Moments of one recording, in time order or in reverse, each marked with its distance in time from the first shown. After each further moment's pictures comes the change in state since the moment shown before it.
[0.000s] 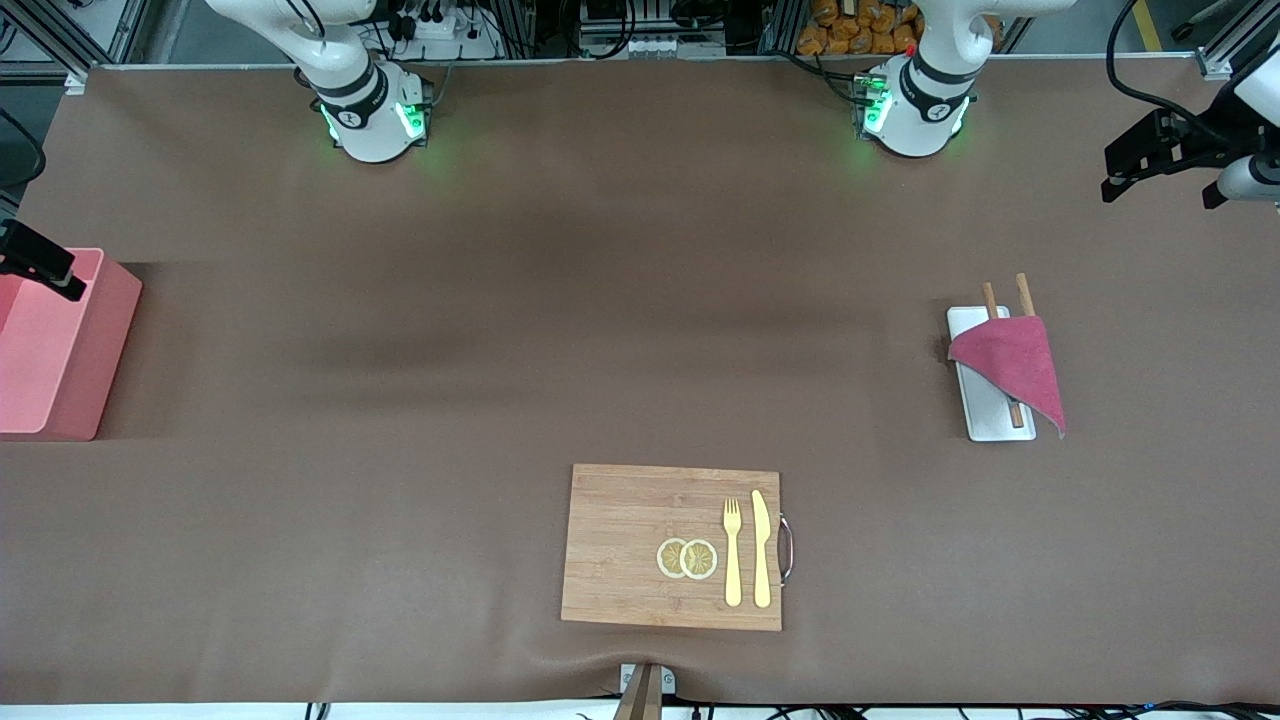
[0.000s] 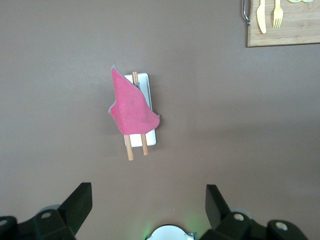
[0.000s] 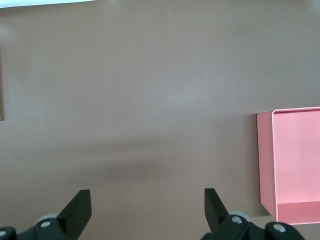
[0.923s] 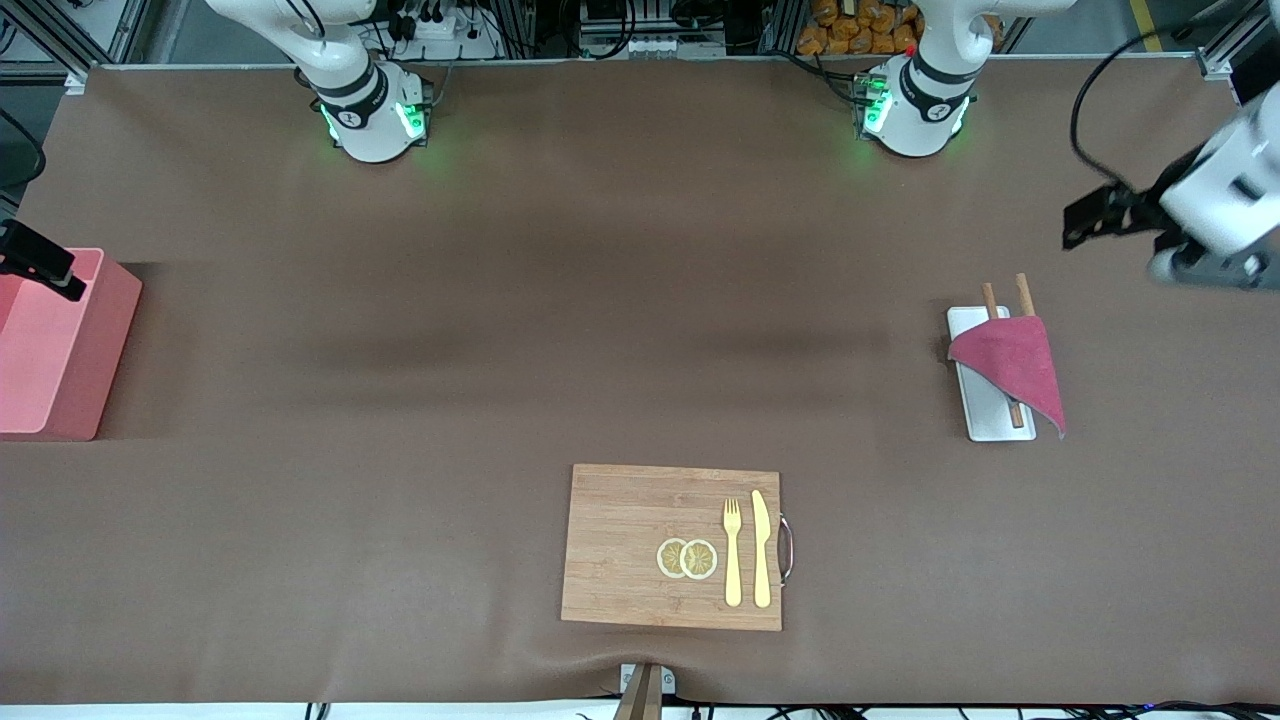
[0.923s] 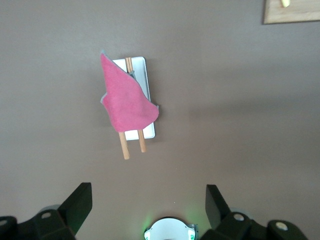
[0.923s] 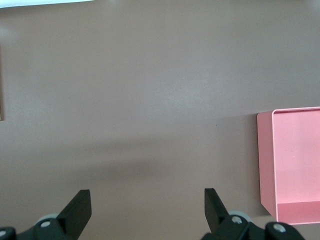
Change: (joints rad) left arm 0.004 0.160 0.000 -0.022 0.000 0.029 0.017; right arm 0.000 0.000 0.000 0.000 0.000 0.000 0.000
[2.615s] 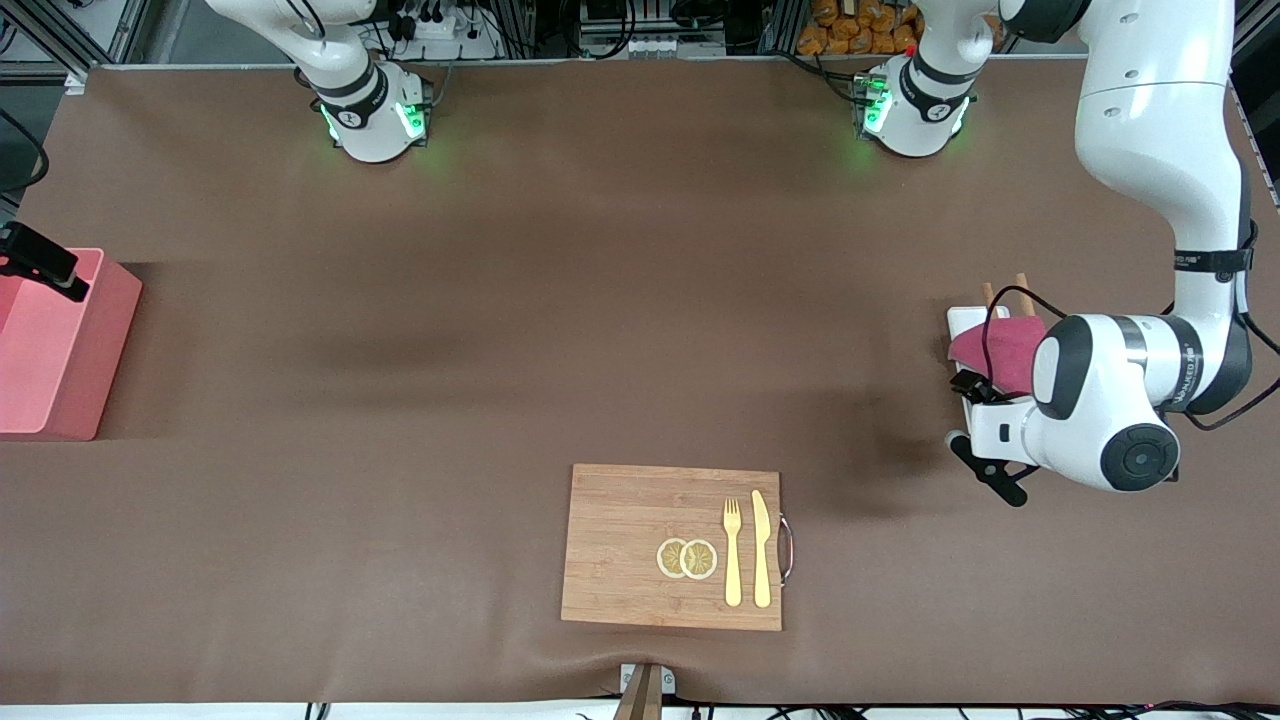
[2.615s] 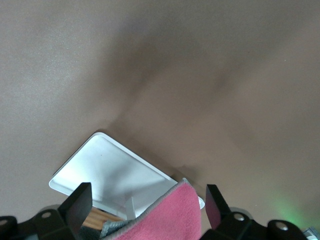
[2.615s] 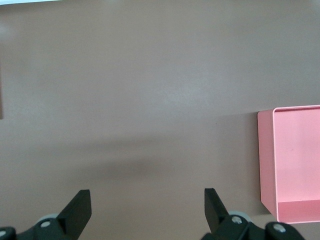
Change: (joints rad) left arm 0.014 0.594 0.003 0.108 0.005 0.265 0.661; right arm 0.000 0.001 -0.001 -0.006 0.000 0.000 0.000
